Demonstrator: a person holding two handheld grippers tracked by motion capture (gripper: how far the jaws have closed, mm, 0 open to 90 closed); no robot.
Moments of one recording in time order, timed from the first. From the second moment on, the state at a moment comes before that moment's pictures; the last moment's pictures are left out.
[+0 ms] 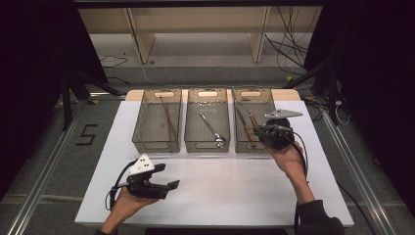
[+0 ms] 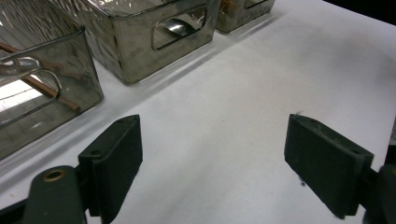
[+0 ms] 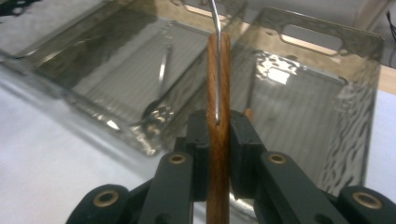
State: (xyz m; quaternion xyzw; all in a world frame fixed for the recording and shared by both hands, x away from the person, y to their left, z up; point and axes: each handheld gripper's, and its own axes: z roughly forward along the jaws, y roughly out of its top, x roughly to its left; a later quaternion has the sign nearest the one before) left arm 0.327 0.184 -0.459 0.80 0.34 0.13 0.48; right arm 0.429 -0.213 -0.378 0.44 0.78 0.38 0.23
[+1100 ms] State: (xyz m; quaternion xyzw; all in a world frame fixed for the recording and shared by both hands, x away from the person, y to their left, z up) left arm 0.320 0.189 -0.471 0.78 0.36 0.14 0.49; right arm 0.505 -0.218 -0.414 0.54 0.76 0.31 0.18
